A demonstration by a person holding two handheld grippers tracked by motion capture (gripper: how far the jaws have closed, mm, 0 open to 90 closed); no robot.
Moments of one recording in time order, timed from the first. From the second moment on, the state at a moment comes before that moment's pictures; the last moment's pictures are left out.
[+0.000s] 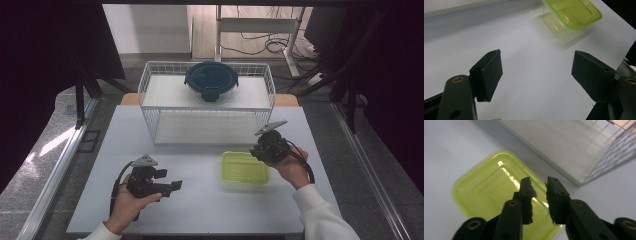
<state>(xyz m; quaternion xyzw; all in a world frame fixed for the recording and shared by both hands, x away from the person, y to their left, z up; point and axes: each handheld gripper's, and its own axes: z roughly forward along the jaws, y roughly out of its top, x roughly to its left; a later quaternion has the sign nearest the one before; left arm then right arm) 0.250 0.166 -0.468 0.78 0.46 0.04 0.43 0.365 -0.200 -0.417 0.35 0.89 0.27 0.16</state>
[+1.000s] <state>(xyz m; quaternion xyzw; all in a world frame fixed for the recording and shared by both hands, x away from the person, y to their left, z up) 0.255 0.176 -0.471 0.76 0.48 0.04 0.43 0.412 -0.159 -0.459 0.25 0.95 0.16 0.14</state>
